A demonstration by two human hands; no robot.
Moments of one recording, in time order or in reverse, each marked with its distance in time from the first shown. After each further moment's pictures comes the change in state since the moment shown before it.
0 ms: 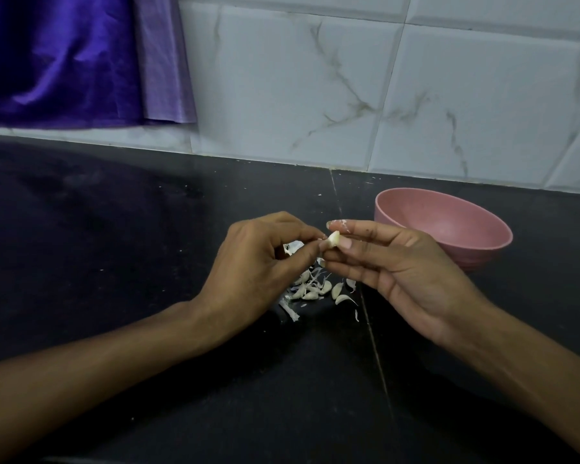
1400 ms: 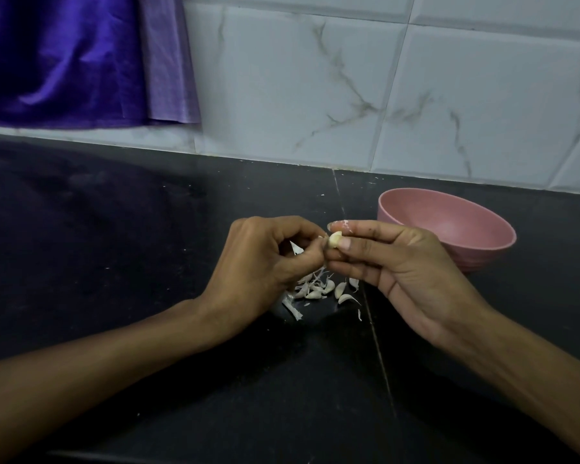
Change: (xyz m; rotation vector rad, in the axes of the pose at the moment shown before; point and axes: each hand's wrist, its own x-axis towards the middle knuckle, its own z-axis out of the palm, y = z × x) left_hand 0.002 0.005 0.001 -0.078 0.019 -0.064; right_hand -0.001 0.002 0.005 0.018 0.012 -0.042
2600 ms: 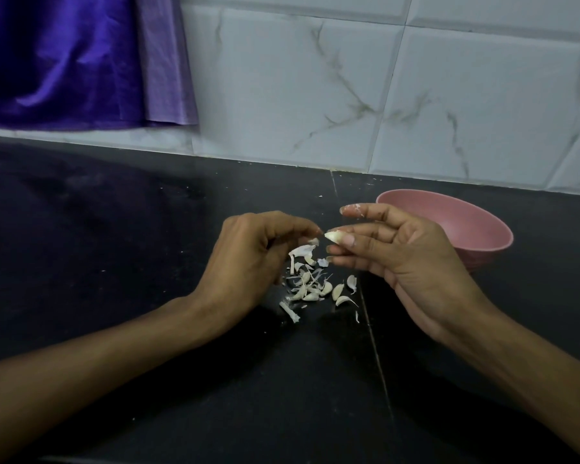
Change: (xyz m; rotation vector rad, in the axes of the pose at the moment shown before) left_hand 0.004 -0.008 -0.005 0.030 0.003 -0.042; right_hand 0.004 -0.002 -0.009 -0.127 0.001 -0.138
